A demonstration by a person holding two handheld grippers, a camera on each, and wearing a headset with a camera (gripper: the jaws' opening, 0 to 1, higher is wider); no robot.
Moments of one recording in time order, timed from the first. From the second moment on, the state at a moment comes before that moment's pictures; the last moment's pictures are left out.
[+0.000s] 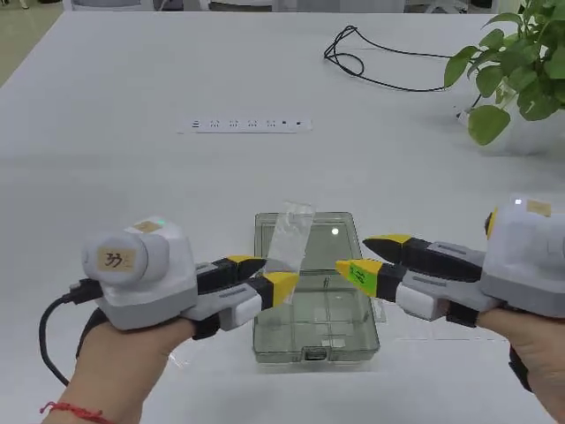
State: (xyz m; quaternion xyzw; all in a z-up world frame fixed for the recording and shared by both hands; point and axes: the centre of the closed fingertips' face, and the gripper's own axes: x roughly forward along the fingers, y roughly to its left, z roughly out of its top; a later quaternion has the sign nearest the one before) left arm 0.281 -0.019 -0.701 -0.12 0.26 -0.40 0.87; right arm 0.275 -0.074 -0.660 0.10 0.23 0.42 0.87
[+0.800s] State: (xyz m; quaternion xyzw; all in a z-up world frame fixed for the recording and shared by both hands) left arm 0.275 -0.039 -0.695 -0.07 0.24 -0.43 0.87; right arm 0.277 -0.056 -0.677 0.16 0.27 0.37 0.87
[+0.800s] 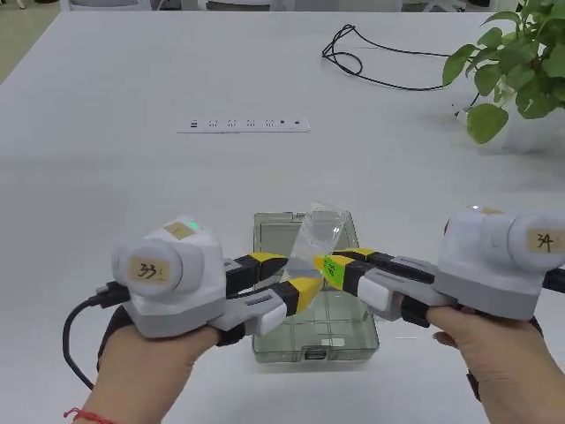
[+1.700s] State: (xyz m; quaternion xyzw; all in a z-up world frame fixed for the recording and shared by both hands) left arm 0.273 -0.042 -0.694 -0.08 0.24 -0.43 0.87; right arm 0.279 -0.053 -0.676 0.17 0.28 0.35 0.87
